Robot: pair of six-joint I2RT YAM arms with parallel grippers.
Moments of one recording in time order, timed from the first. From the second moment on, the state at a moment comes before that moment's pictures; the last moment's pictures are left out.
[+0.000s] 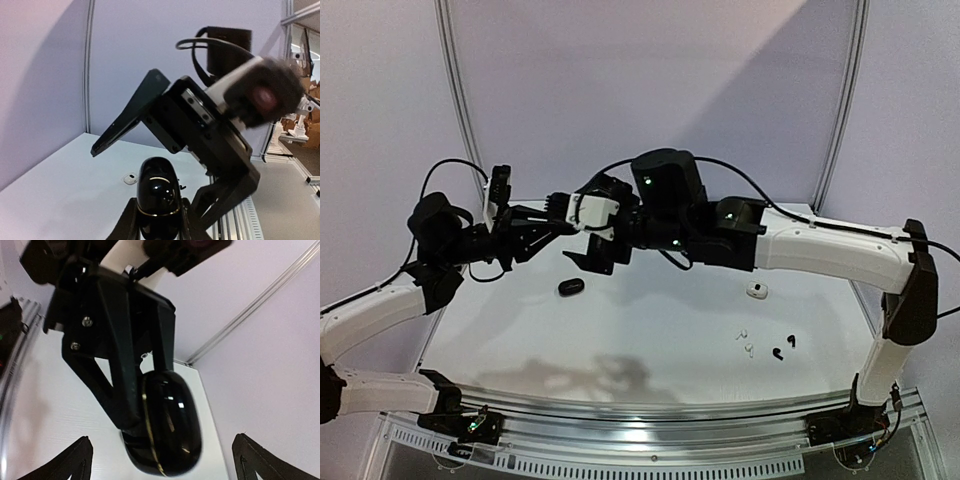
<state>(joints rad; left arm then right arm) -0.43 1.04 0.65 0.58 0.91 -0.28 1.16 1.84 1.72 -0.15 0.08 -0.70</state>
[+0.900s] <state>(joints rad) -0.46 1.04 0.63 0.70 1.07 -0.19 1.05 1.81 1.83 -0.36 -0.52 -0.06</state>
